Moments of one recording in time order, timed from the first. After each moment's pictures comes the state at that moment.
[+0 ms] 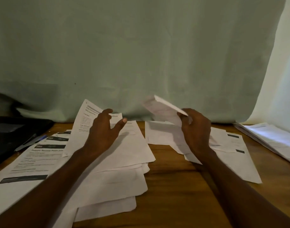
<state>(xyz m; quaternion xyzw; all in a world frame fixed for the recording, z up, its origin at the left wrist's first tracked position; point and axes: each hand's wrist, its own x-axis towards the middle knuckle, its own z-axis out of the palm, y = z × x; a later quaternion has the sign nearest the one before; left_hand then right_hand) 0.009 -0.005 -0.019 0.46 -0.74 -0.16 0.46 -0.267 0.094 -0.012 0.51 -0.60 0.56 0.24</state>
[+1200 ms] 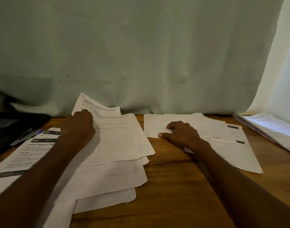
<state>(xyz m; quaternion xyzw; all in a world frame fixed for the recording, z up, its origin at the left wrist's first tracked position) 0.057 -0.024 -0.012 0.63 -0.75 0.10 0.18 -0.265 0.078 -0.040 0.54 -0.81 0.21 -0.03</state>
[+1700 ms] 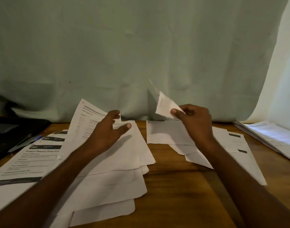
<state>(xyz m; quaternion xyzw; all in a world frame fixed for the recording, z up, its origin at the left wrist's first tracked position) 0.000 0.005 -0.013 0.43 -0.76 -0.25 0.41 -0.255 0.110 0.015 0.50 -0.64 0.59 0.03</state>
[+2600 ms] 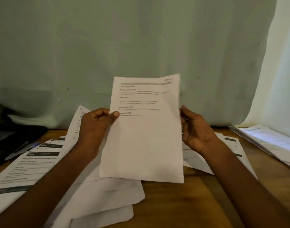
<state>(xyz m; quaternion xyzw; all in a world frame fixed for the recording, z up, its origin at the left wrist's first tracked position) 0.008 0.023 0.018 0.29 -0.60 -0.44 0.61 -0.248 0.125 0.039 0.33 -0.39 0.70 -0.49</state>
